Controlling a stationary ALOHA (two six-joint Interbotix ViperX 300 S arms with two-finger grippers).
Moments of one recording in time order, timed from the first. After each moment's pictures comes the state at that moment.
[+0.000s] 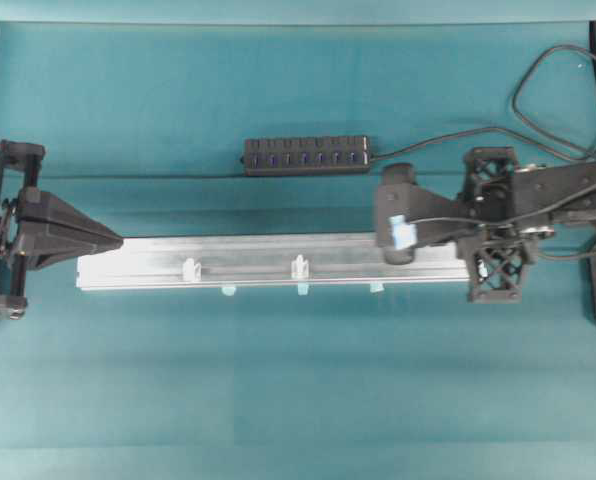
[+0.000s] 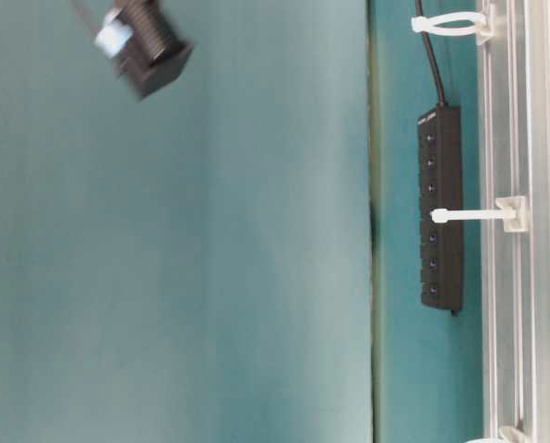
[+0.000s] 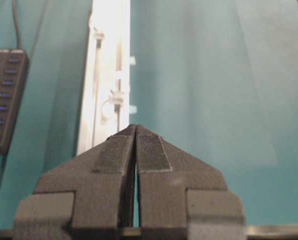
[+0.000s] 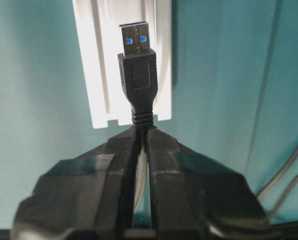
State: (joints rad) left arm -0.01 -0.87 1.08 0.01 0.12 -0.06; right arm -0.02 -0.18 0.65 -0.15 1.10 0.06
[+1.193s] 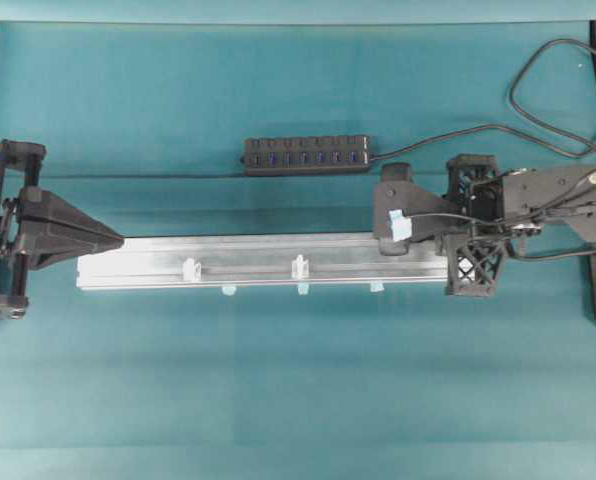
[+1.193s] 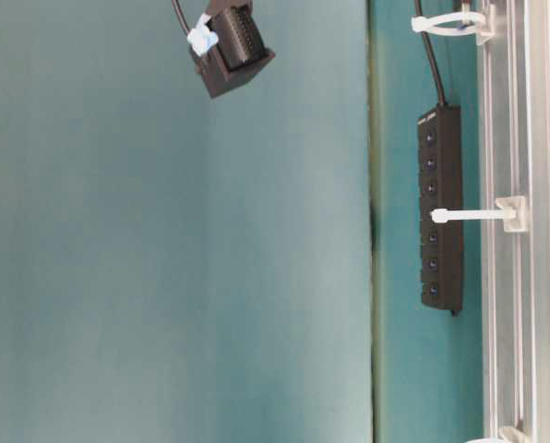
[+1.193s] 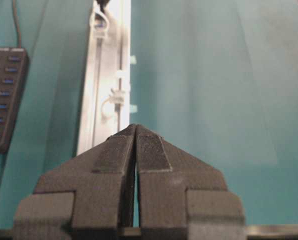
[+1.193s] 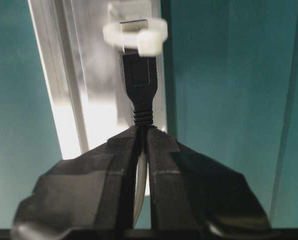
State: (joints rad) left arm 0.00 -0.87 1.08 0.02 0.12 -0.06; right arm -0.09 -0.10 0.75 -0.15 0.75 0.05
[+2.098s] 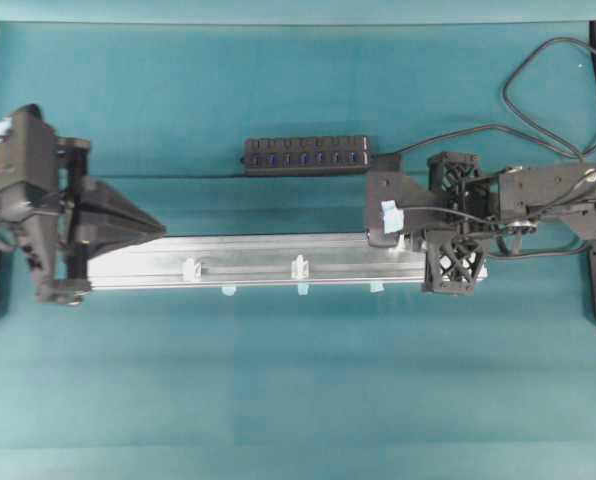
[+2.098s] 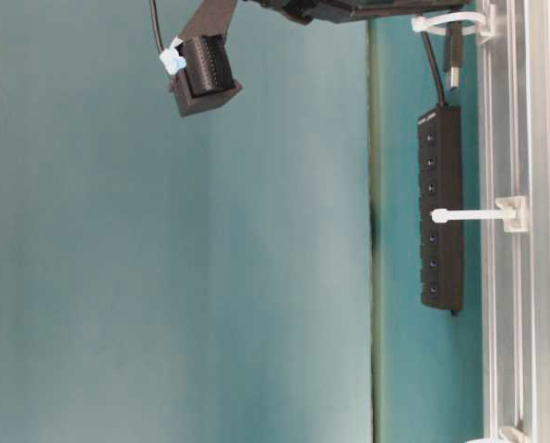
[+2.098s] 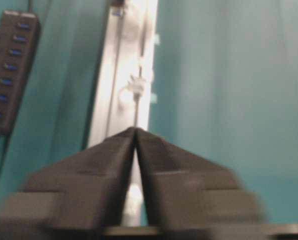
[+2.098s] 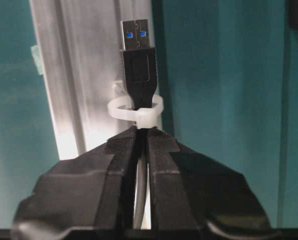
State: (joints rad) left arm 0.06 -0.61 0.98 0.02 0.08 -0.12; right arm -0.10 -0.09 0.75 -0.15 0.59 0.08
